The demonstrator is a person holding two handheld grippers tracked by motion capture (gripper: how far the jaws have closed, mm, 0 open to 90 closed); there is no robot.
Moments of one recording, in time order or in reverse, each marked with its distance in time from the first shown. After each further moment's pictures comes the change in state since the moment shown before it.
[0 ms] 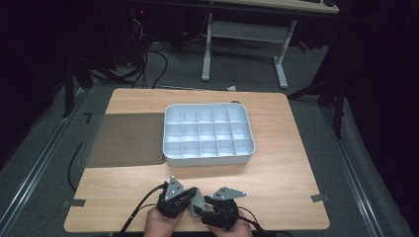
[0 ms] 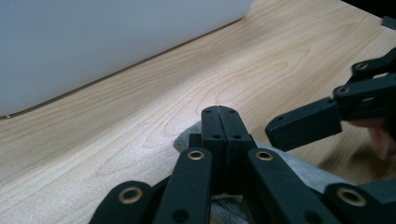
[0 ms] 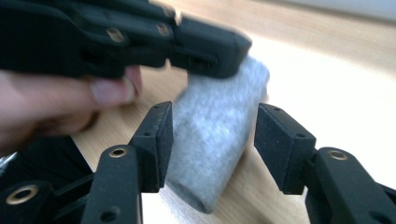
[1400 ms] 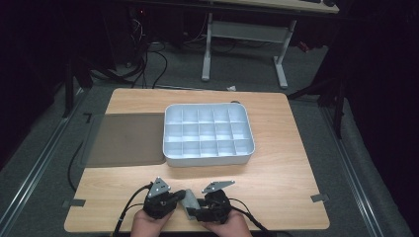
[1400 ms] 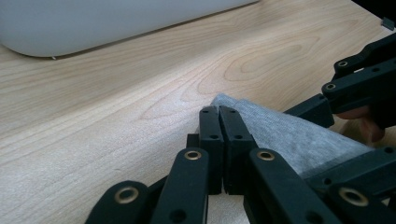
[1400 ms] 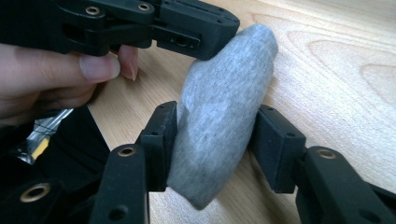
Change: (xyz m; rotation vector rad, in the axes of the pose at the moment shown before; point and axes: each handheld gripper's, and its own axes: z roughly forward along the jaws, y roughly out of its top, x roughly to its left) left arm 0.028 -0.015 -0.020 0.054 -0.044 -0.108; right arm -0.003 0.020 0.021 0.159 0.152 0.016
